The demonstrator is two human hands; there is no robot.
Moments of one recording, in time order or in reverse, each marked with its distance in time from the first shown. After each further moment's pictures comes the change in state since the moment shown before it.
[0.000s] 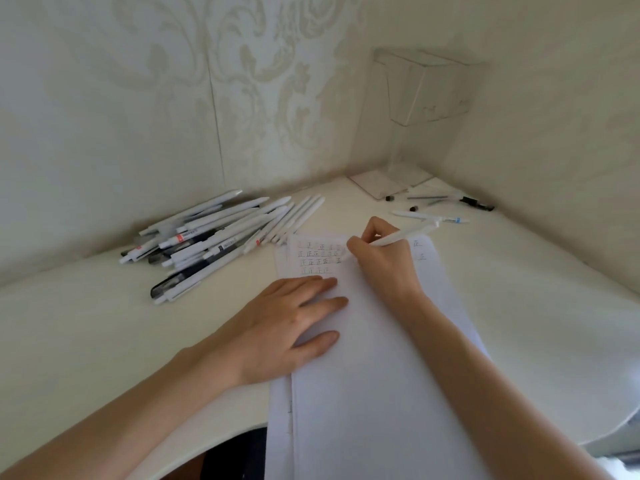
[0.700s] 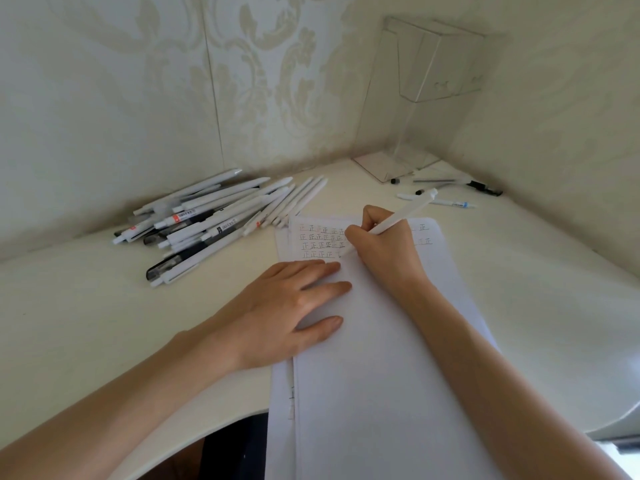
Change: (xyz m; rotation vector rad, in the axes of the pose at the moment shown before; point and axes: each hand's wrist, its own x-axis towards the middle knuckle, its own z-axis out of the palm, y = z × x) left_hand -0.001 -0.001 -0.003 -0.014 -0.035 -0.008; right_hand -0.002 -0.001 0.005 -0.077 -0.046 -0.049
